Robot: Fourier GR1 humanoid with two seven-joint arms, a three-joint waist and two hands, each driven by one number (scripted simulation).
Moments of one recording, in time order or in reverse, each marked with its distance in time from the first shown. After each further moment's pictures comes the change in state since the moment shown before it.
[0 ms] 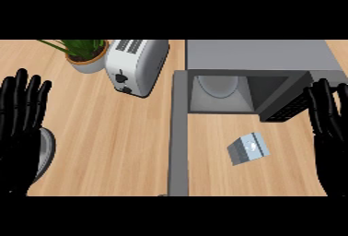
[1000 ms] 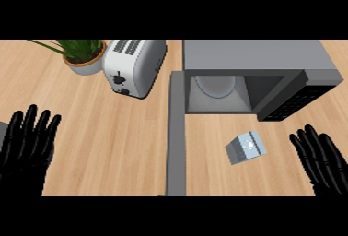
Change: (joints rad) left arm 0.238 -0.070 0.054 0.032 0.325 -0.151 -0.010; right arm 0.322 -0.030 0.105 -0.176 -0.071 0.168 0.059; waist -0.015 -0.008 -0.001
